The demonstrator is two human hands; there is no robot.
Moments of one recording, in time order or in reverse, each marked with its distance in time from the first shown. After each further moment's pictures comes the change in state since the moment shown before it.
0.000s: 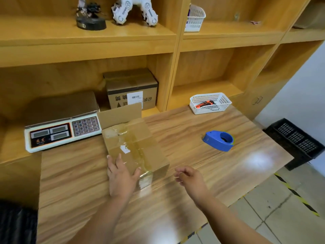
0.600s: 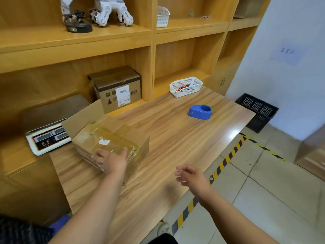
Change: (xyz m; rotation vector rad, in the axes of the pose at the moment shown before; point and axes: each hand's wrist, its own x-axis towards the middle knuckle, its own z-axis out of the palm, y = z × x) left_hand -0.026 -0.075 -0.090 -0.289 -0.069 -0.221; right_hand -0.178 0.050 0.077 0.186 0.136 0.117
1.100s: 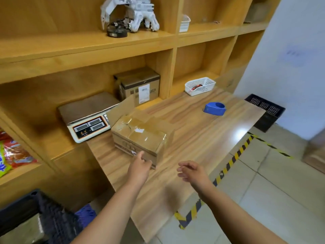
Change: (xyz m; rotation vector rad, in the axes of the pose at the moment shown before) left_hand -0.021 -0.074 -0.112 0.023 -0.429 0.245; right_hand -0.076 0.002 0.126 -0.010 0.016 -0.074
